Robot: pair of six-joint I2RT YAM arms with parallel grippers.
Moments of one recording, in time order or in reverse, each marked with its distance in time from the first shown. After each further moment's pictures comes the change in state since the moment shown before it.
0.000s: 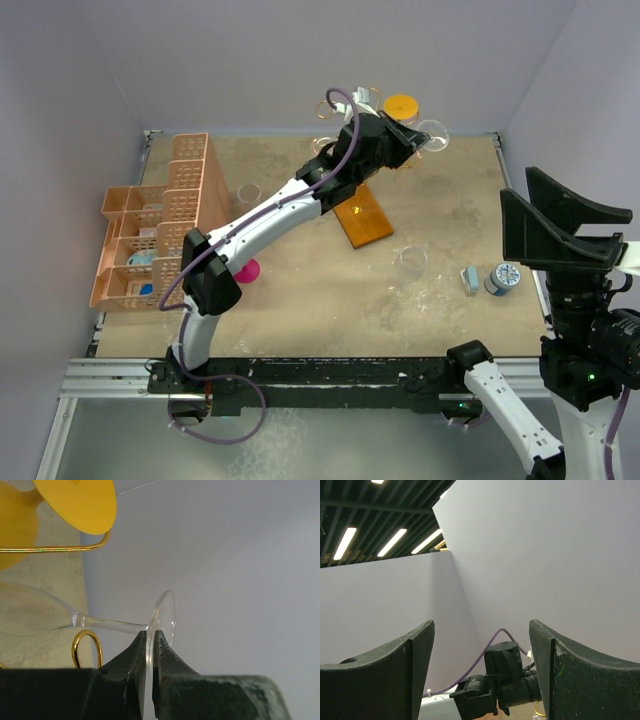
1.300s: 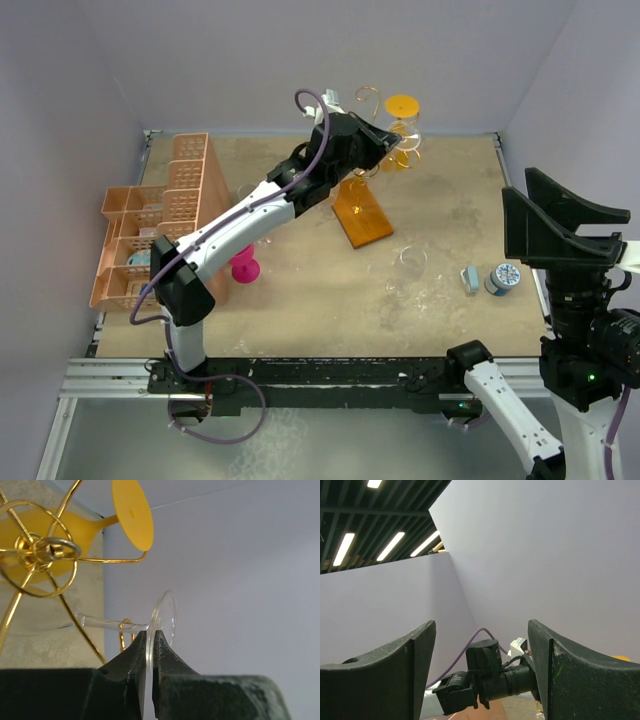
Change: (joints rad) left arm 0.051 -0.165 -0.179 -0.035 -0.037 -0.027; right arm 0.000 -0.001 0.000 -0.016 0.018 0.027
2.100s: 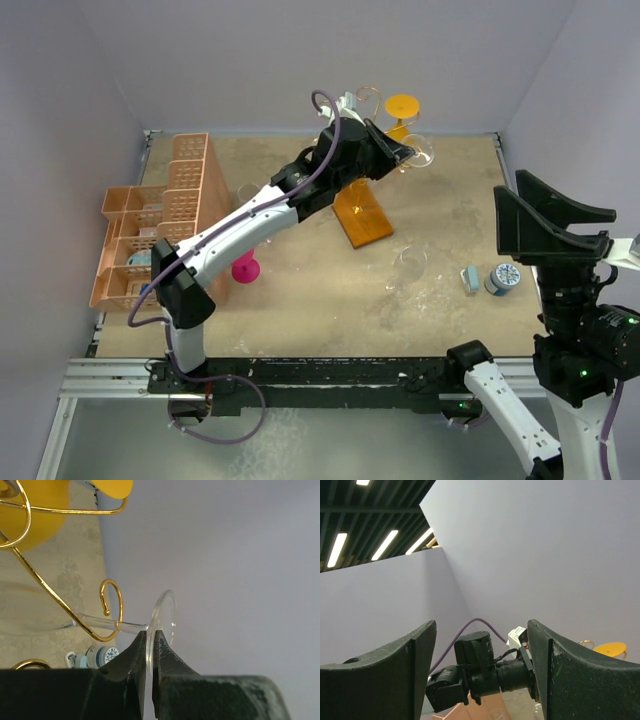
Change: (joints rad) left arm -0.051 -0.034 -0.023 -0.044 0.092 0.082; right arm 0.000 -0.016 -0.051 0.001 0.026 0.022
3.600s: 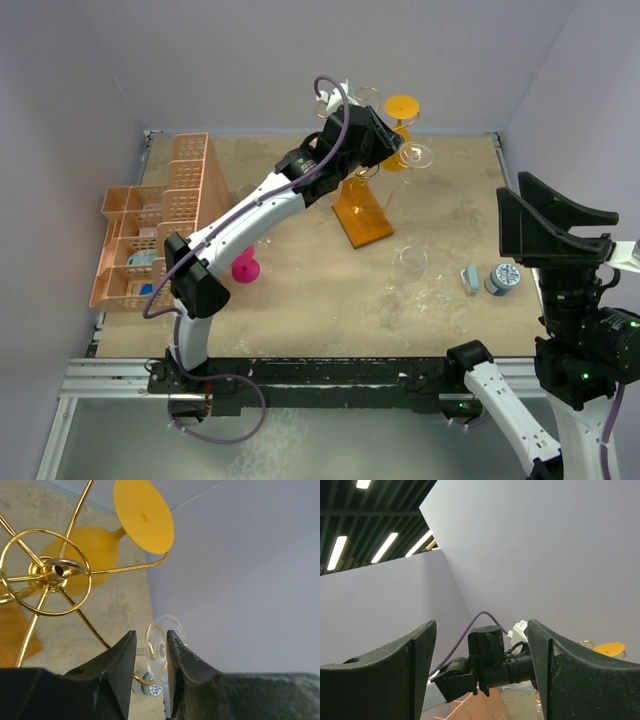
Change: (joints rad) left arm 0.039 0.123 0.218 -0.175 -0.117 0.167; right arm 0.000 -0.006 -0.001 -0.011 0.011 0.004
